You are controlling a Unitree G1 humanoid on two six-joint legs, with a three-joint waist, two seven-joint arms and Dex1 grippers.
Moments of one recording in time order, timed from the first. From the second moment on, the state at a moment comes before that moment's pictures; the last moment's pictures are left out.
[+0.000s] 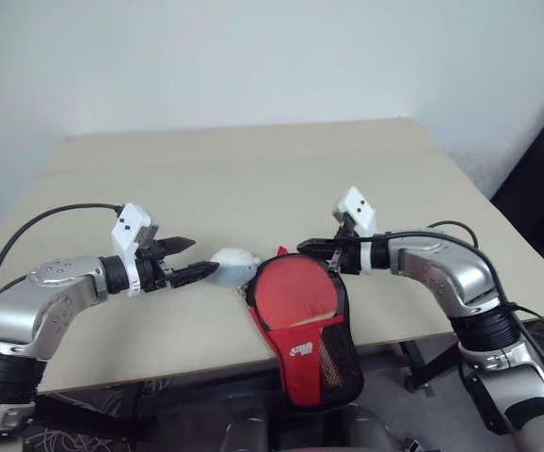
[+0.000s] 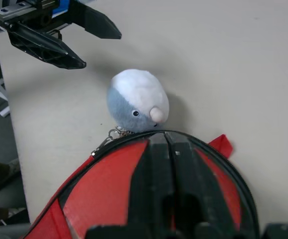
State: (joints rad) left arm -0.24 0.93 0.02 0.00 -0.73 0.54 -0.84; right arm -0.62 -0.40 0.27 -0.14 0.43 0.87 0.76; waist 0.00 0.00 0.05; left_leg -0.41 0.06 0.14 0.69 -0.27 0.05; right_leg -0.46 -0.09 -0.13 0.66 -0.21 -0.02
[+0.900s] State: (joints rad) left arm -0.41 0.61 -0.03 0.44 -0.37 0.38 -1.03; right arm -0.50 -0.17 0.37 0.13 0.19 0.65 0.63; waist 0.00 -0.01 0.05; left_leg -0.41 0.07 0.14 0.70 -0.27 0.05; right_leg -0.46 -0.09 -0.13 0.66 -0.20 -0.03
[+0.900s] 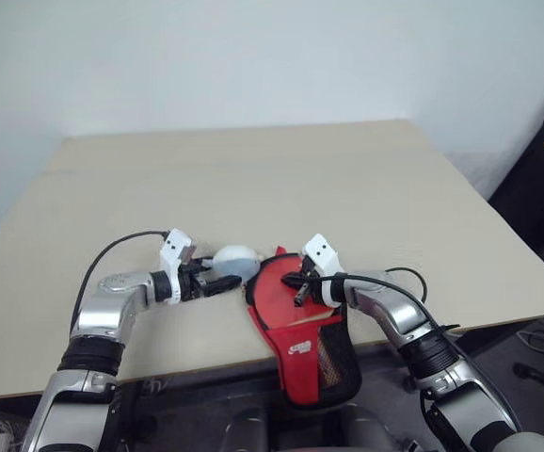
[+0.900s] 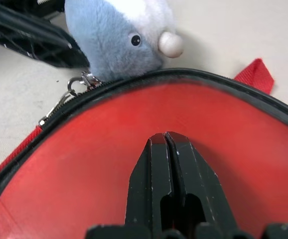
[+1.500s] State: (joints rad) left arm -0.44 0.55 -0.01 0.49 -0.37 0.42 -1.05; right arm -0.49 -0.13 0.37 0.13 0.15 0.65 0.64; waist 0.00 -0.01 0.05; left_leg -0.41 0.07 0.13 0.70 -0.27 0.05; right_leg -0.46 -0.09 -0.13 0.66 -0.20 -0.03
